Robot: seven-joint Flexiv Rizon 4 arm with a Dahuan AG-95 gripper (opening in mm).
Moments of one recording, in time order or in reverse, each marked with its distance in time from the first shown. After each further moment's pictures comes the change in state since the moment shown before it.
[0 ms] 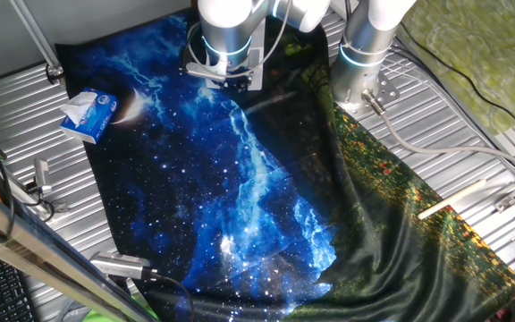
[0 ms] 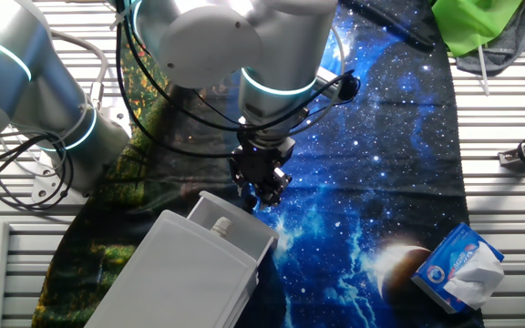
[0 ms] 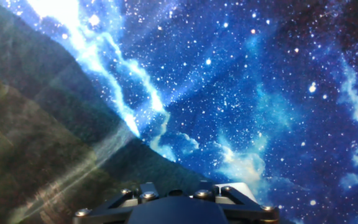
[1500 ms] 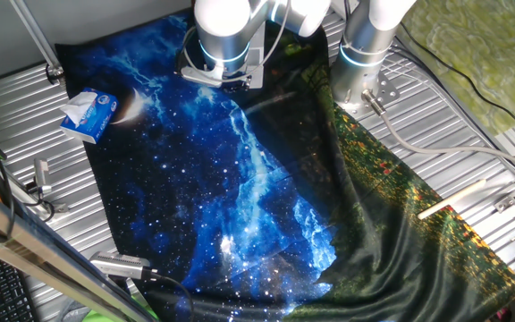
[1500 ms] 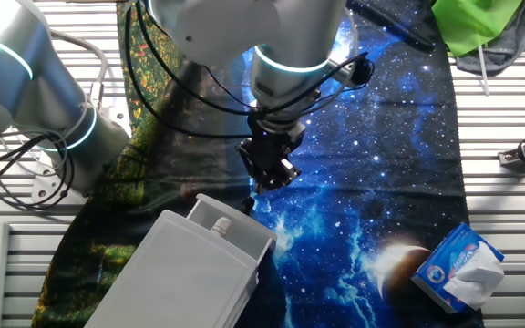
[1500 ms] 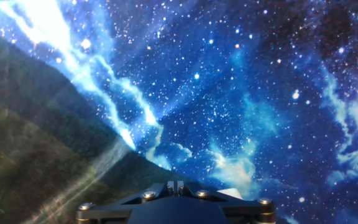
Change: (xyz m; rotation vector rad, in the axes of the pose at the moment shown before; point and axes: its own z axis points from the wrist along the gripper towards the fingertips) arm -0.016 -0.005 -0.021 0.019 0.016 0.057
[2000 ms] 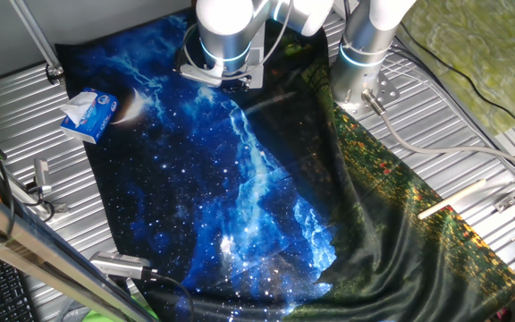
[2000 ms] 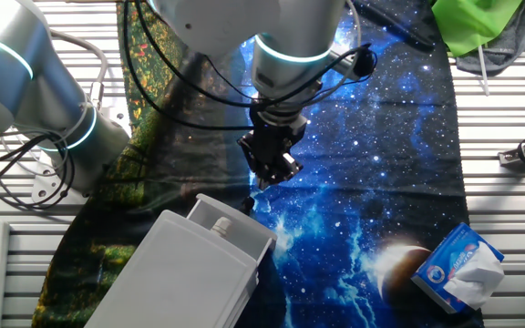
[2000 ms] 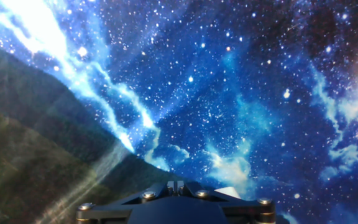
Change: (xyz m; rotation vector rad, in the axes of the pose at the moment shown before) arm -0.003 0.000 -0.009 0.006 0.013 0.016
